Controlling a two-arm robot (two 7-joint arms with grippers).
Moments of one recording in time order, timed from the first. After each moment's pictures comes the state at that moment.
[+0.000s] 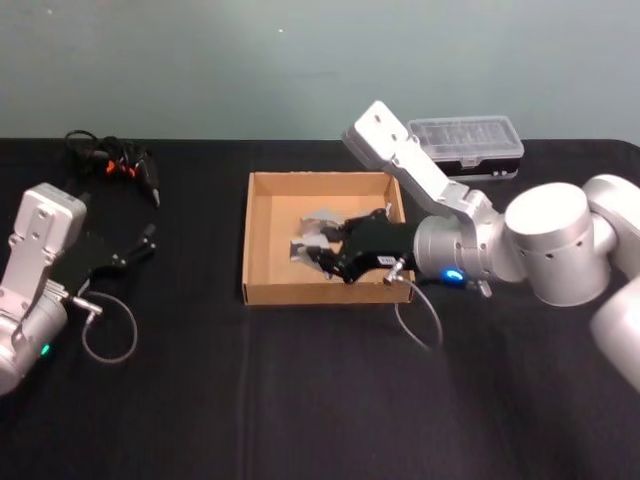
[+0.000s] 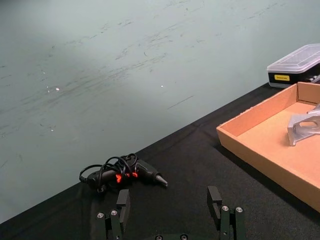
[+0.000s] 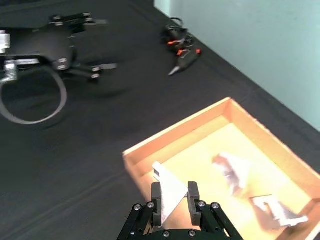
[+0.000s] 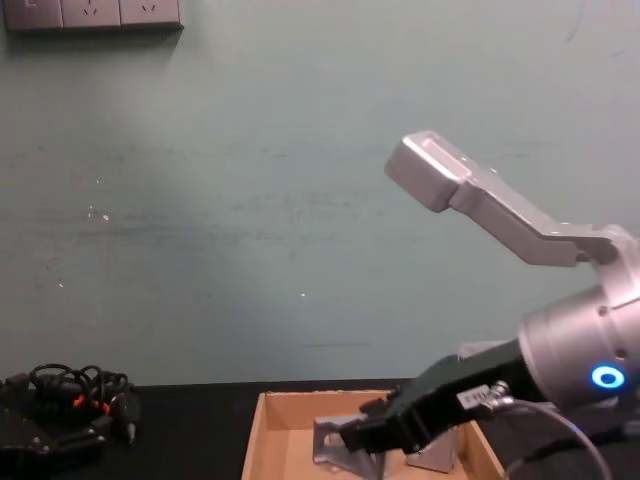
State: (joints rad) left arm -0.20 0.60 0.45 -1.41 -0.25 -0.12 0.03; right arm 0.58 0.41 -0.66 -1.45 0.24 0.54 0.52
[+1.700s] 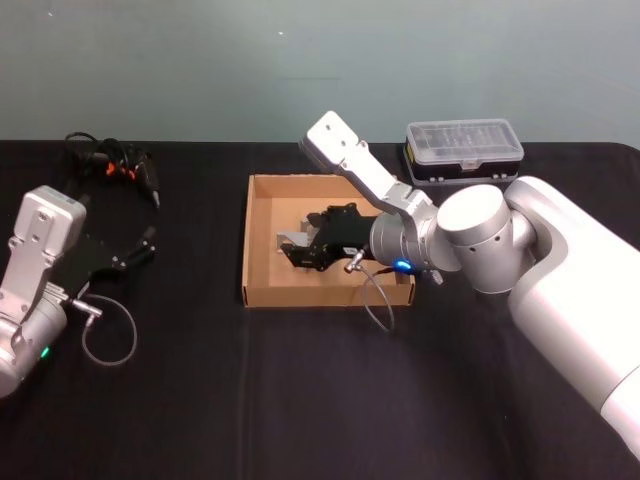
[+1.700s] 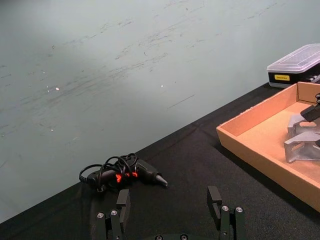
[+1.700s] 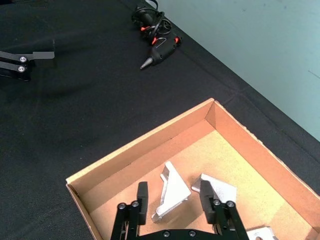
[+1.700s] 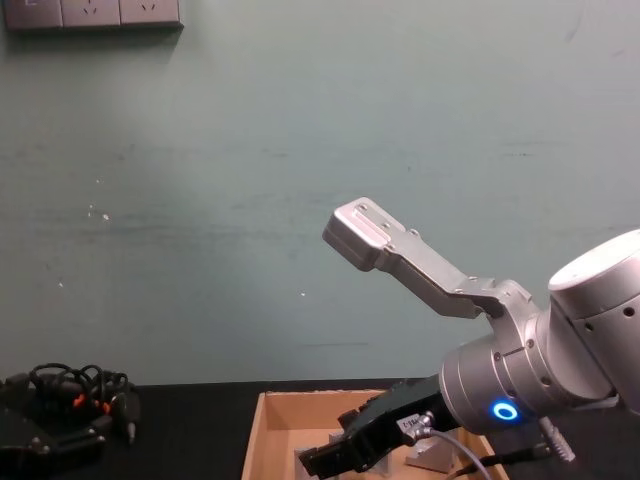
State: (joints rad) left arm -0.20 0.60 0.45 -1.41 -0.25 -0.12 0.03; right arm 0.71 0.20 -0.68 -1.06 0.10 0.40 0.49
